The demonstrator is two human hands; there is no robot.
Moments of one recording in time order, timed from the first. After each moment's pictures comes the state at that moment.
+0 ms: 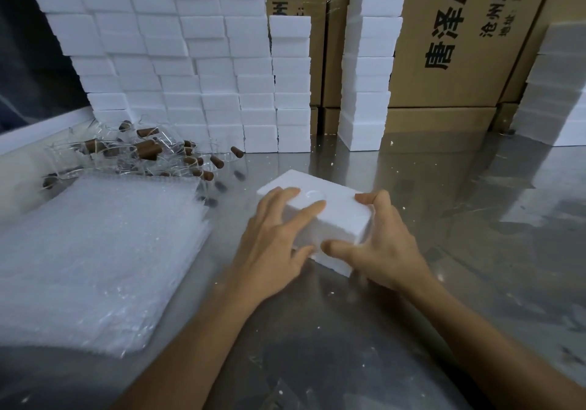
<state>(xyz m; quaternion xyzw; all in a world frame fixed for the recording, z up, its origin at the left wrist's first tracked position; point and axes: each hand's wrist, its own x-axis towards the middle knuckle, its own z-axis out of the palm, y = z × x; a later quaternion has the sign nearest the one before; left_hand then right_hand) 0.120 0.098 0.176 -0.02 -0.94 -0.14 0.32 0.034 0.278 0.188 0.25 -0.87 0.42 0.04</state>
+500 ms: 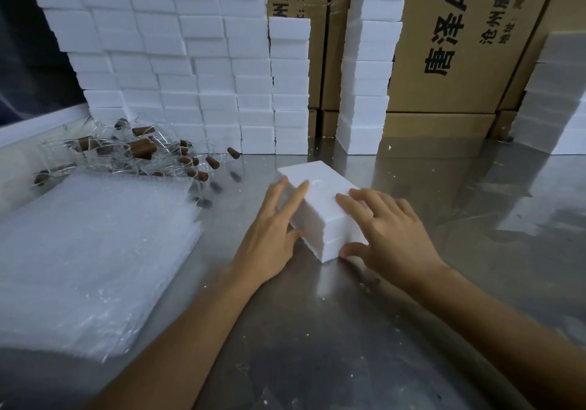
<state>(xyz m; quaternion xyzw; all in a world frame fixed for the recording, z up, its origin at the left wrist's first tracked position) 0.082 0.093 0.168 0.02 -0.93 -0.24 0.28 0.001 0.294 0.193 0.43 -0.87 0.05 0.25</state>
